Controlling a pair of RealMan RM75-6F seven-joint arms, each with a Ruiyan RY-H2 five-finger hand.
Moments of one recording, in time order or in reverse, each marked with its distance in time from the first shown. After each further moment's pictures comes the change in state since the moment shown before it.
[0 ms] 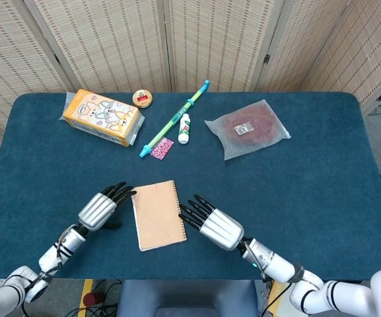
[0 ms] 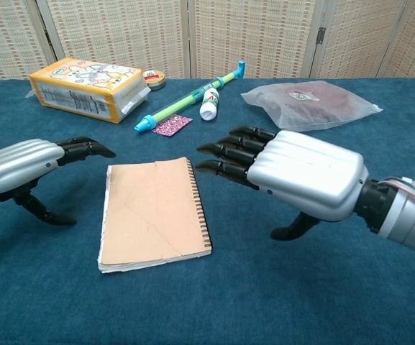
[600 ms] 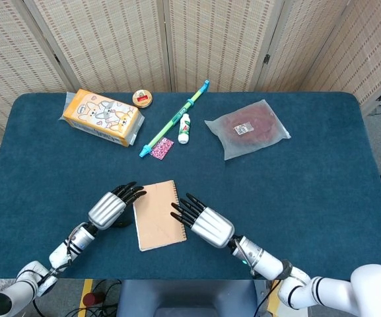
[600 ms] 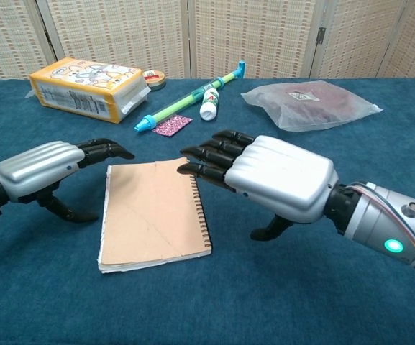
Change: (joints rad) left arm -0.037 -0.121 0.027 0.181 0.004 0.051 -0.095; right arm 0.052 -0.101 -0.002 0.107 0.036 0.010 0.024
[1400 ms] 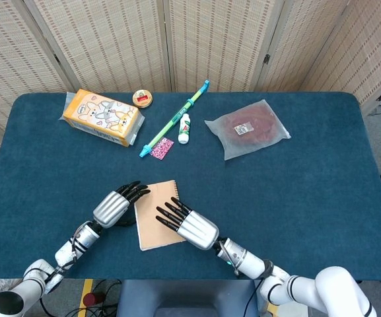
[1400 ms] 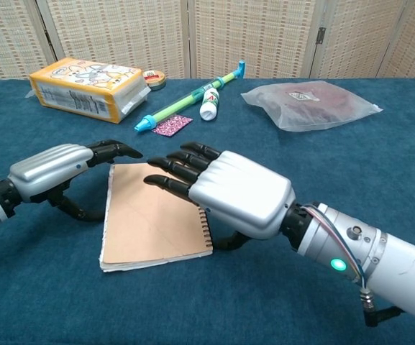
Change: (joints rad) left arm -0.019 -0.064 0.021 0.087 -0.035 -0.001 -0.116; right arm 0.055 -0.237 -0.028 0.314 -0.028 0.123 0.131
